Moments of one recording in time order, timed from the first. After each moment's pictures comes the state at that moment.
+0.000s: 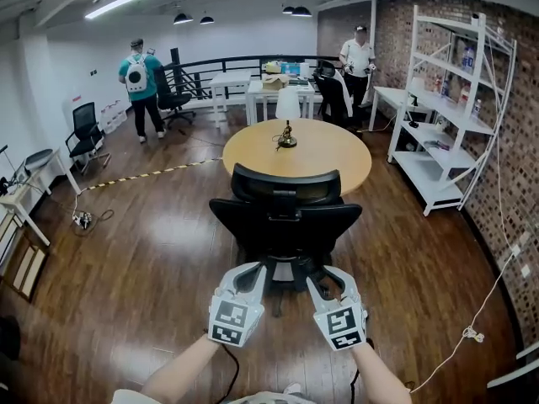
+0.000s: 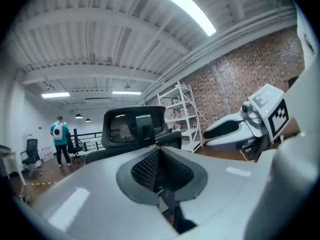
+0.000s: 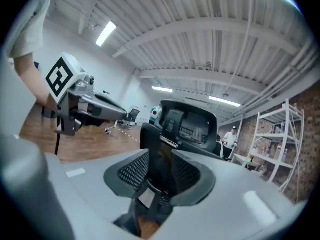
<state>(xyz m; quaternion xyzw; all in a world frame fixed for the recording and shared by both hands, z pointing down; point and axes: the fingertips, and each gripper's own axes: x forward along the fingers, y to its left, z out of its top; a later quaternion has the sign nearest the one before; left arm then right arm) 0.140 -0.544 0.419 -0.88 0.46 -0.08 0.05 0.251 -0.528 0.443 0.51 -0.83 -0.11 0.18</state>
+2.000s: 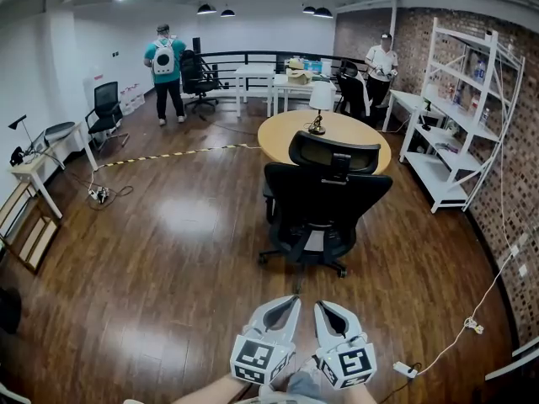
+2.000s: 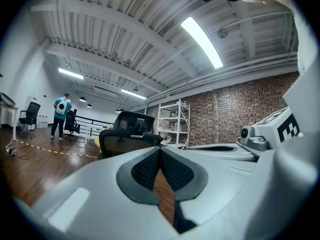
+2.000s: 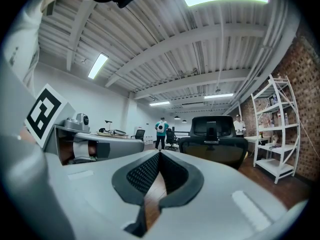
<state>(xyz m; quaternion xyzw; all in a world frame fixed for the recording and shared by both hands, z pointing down) 0.052 -0.290 0.428 -0.90 0.43 0.03 -0.06 0.094 -0.279 0.435 0.51 -0.86 -0.02 0.03</state>
